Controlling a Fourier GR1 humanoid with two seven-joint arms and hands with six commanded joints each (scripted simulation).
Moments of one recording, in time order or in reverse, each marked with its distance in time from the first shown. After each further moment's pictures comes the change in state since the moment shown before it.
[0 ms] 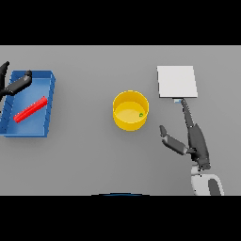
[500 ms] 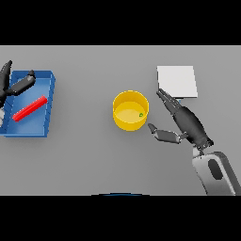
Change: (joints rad) left arm -0.004 -0.021 -0.007 -0.010 0.001 0.019 -0.001; right arm -0.235 -0.198 0.110 0.050 0.160 0.190 0.051
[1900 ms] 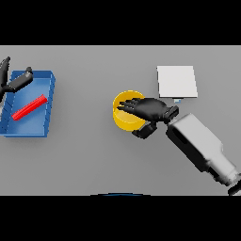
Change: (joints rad) left arm -0.031 0.006 -0.001 0.030 -0.005 -0.029 -0.011; right arm -0.512 -0.047 0.353 0.474 0.302 0.317 -0.121
